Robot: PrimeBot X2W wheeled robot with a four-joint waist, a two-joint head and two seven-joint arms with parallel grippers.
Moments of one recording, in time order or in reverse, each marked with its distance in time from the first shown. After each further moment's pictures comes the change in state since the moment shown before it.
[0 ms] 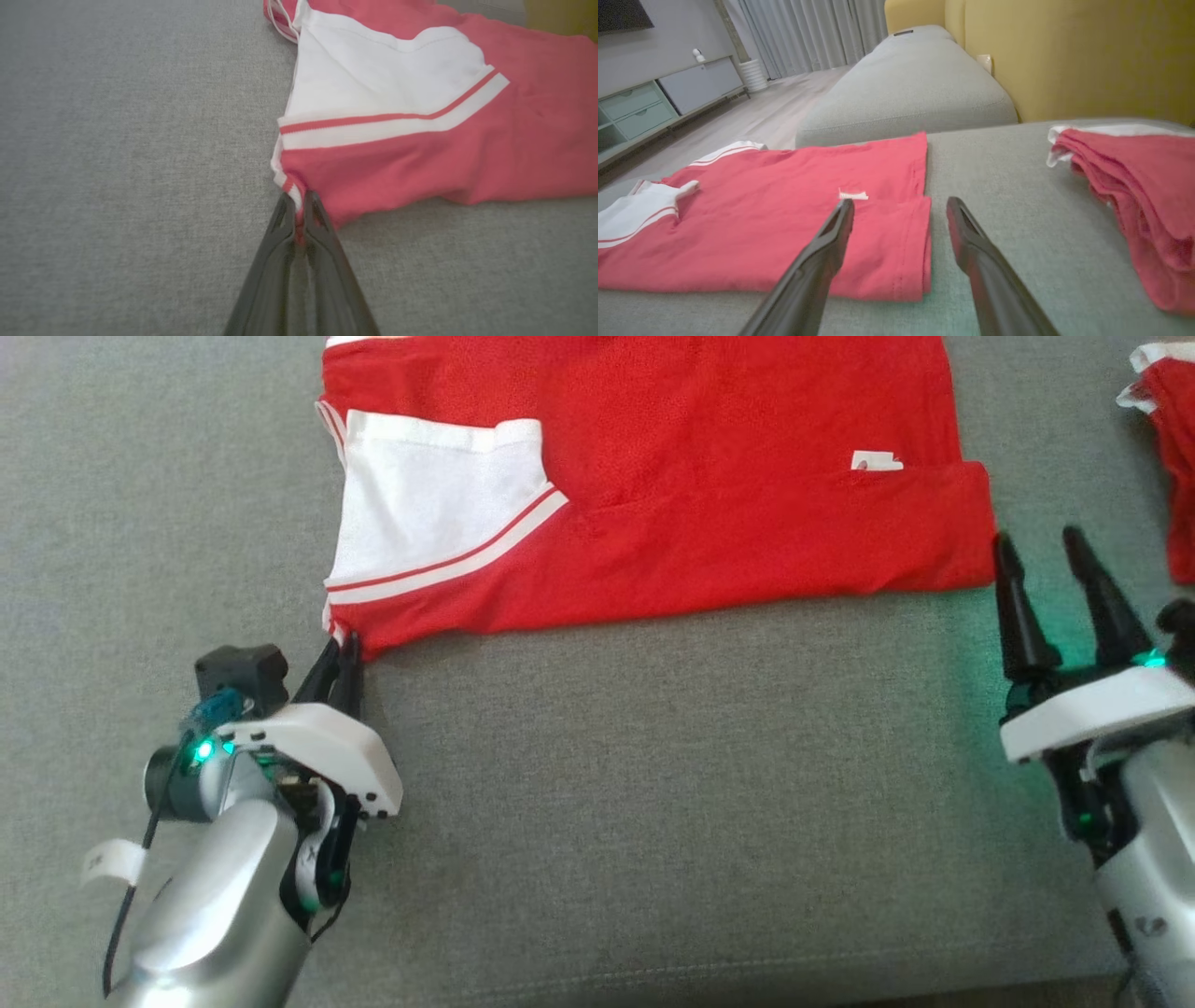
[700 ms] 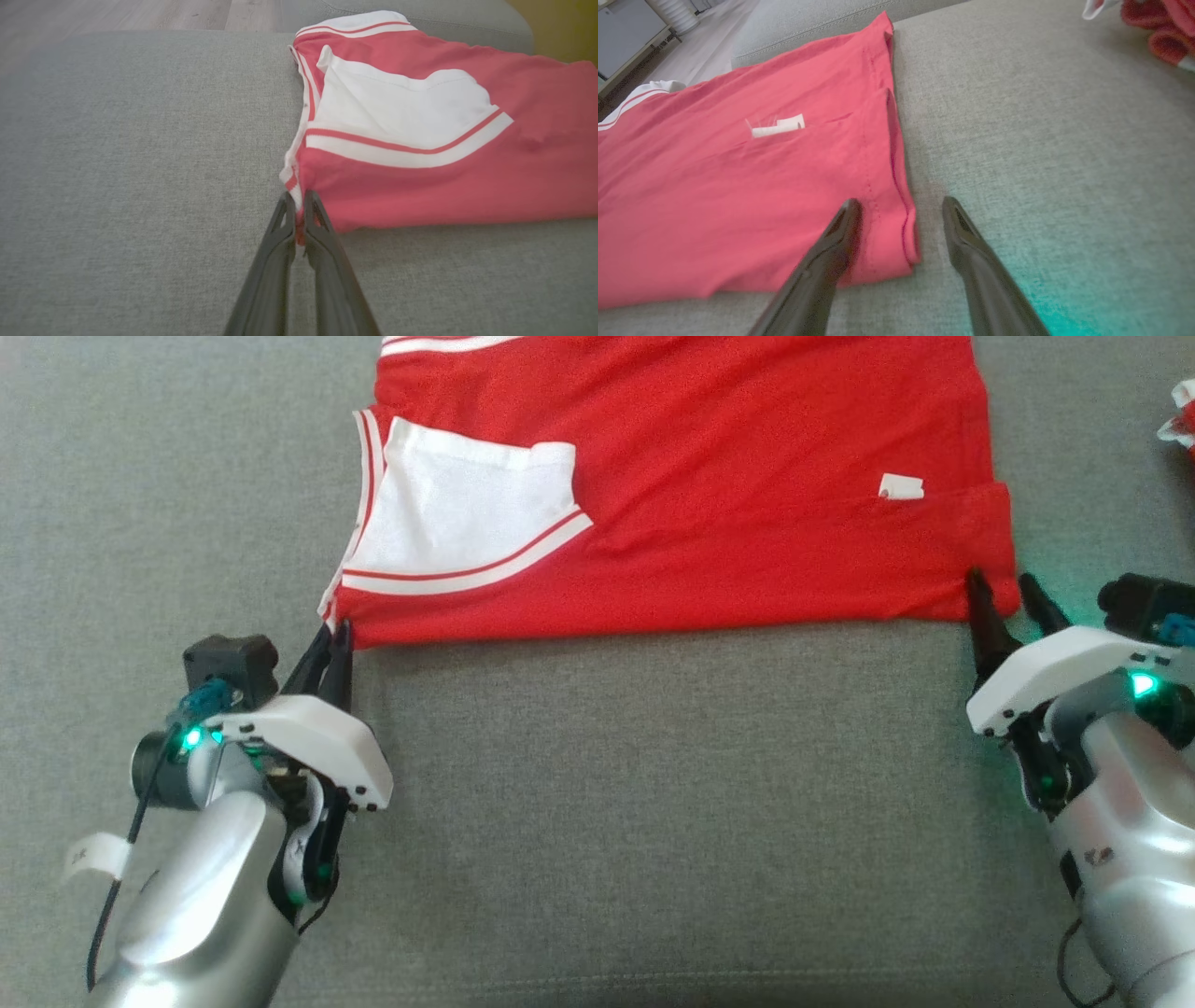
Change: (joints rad) left arm -0.013 0.031 -0.008 -0.014 -0.005 -0.010 -0.007; right arm -0.214 0.129 -0.019 0.493 0.035 0.000 0.162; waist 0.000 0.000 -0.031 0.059
